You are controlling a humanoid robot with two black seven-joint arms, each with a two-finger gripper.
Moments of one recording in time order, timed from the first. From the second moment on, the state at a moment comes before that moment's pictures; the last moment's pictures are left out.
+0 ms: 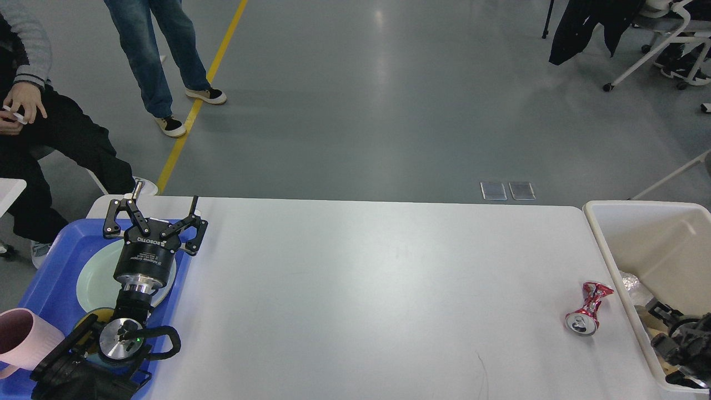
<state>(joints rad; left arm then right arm) -0.33 0.17 -1.22 -0.73 -0.03 -0.64 -0.31 0.61 -0.36 -1.01 0.15 0.20 -0.12 -0.16</state>
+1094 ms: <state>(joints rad) -0.33 0.17 -1.22 -0.73 -0.03 -0.64 -0.31 2.23 -0.41 -1.40 1.37 0.15 0.85 -0.31</state>
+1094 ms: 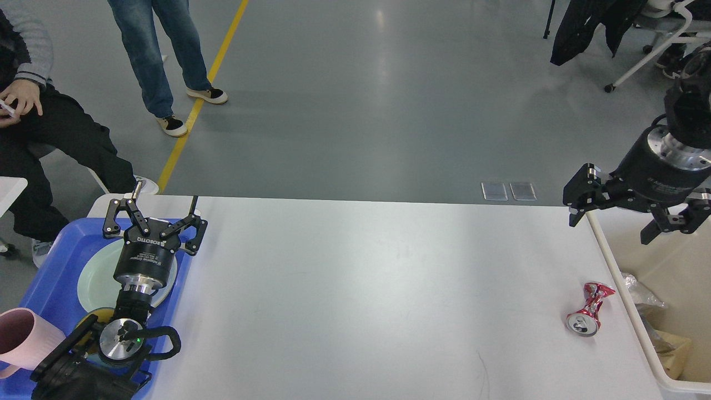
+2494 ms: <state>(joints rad) -0.33 0.17 -1.22 -0.73 -0.03 -0.64 -0.31 1.57 -0.49 -1.21 1.08 0.10 0.30 -0.31</state>
